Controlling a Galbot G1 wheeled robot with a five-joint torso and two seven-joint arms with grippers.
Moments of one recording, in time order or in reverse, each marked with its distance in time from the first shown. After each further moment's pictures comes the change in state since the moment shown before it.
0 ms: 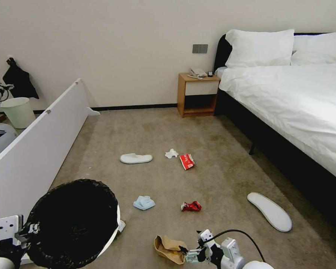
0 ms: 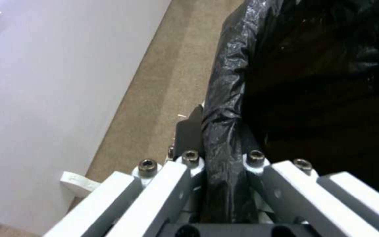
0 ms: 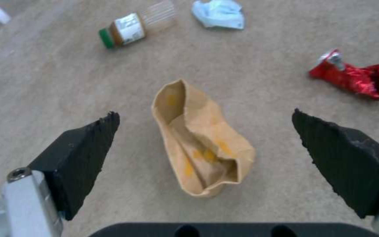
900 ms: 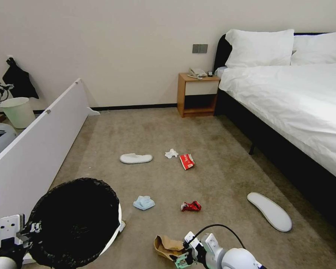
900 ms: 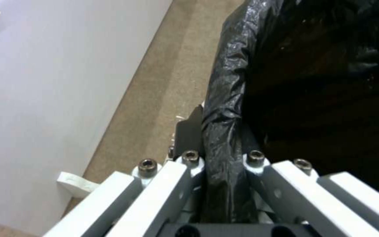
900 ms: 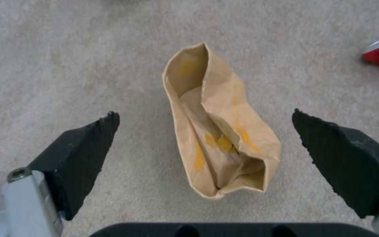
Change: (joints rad) left arm -0.009 -0.018 0.012 -0.008 0.011 0.000 -0.005; right arm 0.244 0.033 -0.228 -0.154 -0.027 -0.130 -0.020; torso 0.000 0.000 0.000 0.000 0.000
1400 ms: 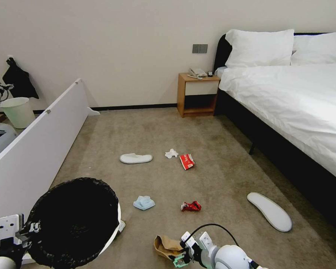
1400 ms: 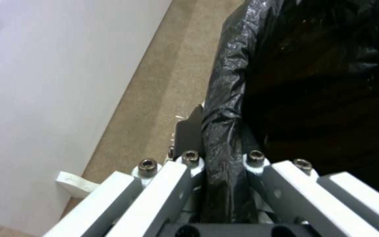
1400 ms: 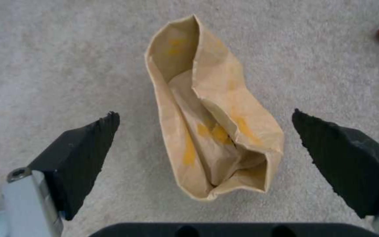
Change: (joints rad) left arm -0.004 0.000 0.003 0.003 -0.002 0.000 0.000; right arm 0.039 0.049 -0.028 -0.109 -0.027 0.000 -0.011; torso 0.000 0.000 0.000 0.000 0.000
